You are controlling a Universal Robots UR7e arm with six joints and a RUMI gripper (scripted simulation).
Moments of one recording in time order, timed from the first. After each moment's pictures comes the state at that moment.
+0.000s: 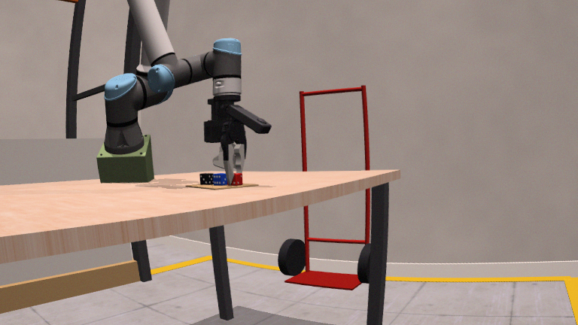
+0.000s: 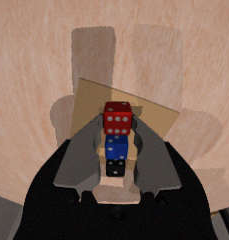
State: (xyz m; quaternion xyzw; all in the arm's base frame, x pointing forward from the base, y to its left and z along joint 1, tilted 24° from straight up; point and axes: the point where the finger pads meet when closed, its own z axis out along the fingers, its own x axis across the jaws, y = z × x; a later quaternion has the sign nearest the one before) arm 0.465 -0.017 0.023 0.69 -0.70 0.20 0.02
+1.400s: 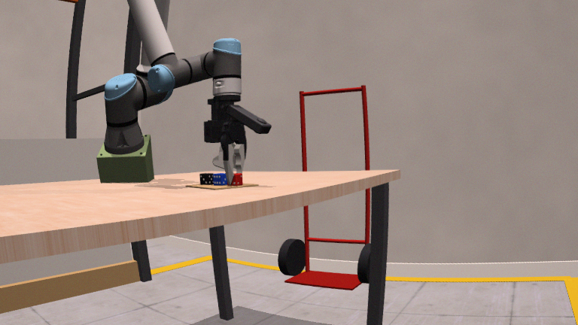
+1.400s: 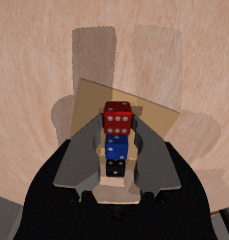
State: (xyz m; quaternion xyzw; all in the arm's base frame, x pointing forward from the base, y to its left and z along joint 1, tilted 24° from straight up) arm 0.465 -0.017 0.023 0.69 -0.70 0.20 0.02
